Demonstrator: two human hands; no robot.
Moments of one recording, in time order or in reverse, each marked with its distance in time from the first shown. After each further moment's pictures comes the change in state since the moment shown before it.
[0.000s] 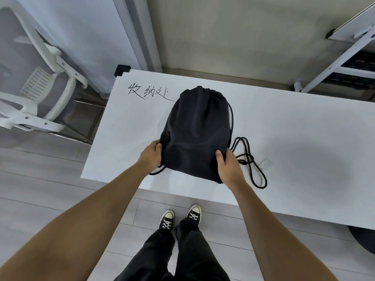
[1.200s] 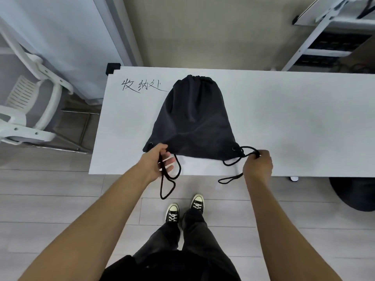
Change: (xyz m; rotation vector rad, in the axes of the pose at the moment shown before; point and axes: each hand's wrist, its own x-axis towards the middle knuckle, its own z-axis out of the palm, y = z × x) left_hand -0.089 -0.020 -0.020 -0.883 -0.282 -0.387; right_hand -0.102 0.023 -0.020 0.163 0.613 0.409
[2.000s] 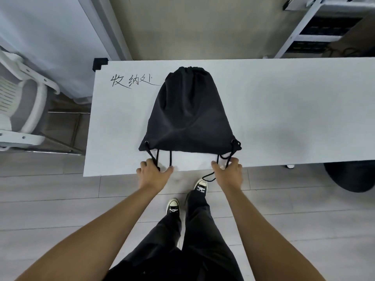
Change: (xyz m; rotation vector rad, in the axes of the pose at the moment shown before) left_hand 0.056 -0.070 -0.027 1.153 0.379 0.408; right_hand -0.058 0.029 0.063 -0.169 -0.292 0.066
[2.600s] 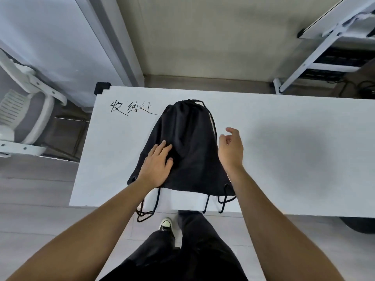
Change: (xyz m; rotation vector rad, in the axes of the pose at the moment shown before) left_hand 0.084 0.118 -0.046 0.127 0.017 0.494; right_hand 0.127 -0.166 -0.074 0.299 -0.020 -0.329
